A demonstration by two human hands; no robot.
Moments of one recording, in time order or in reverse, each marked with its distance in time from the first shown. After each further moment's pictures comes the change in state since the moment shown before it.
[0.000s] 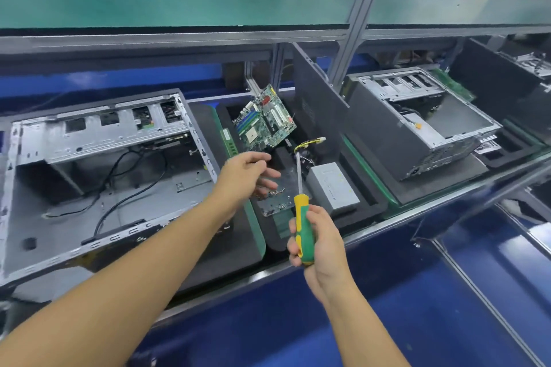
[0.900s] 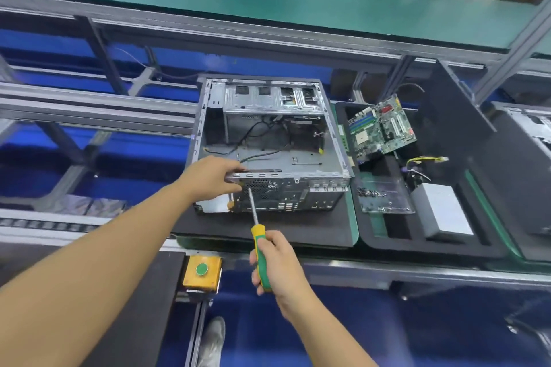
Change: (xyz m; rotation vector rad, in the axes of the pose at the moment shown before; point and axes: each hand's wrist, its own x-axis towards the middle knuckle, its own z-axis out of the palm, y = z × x) left_hand -0.150 -0.058 -0.272 1.291 0.182 0.083; right_hand -0.092 0.151 0.138 -0.548 -0.496 0.326
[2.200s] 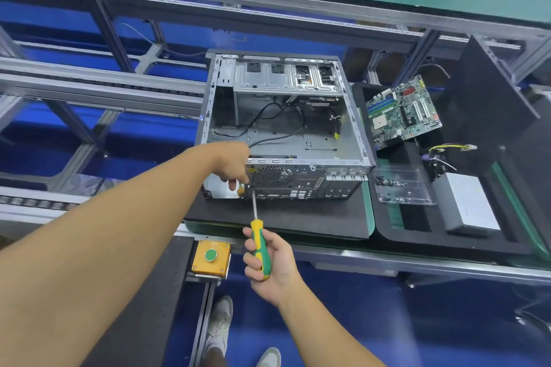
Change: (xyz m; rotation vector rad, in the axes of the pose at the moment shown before) left_hand 0.035 0.011 -0.007 -0.145 -0.543 -0.213; right_hand 0.057 0.057 0.013 0.881 -0.237 0.347
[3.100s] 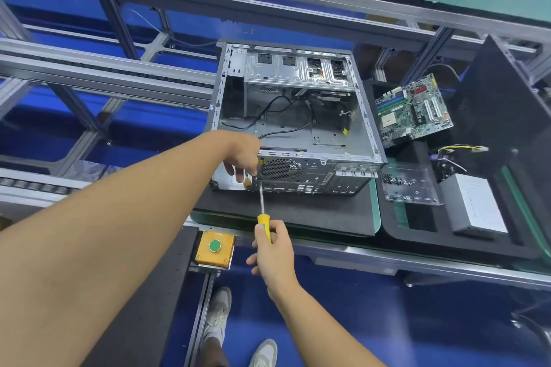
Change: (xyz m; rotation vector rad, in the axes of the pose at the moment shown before) left_hand 0.004 0.003 -0.002 -0.085 -0.068 -0.032; right_hand 0.004 0.018 0.010 -0.896 0.446 -0.440
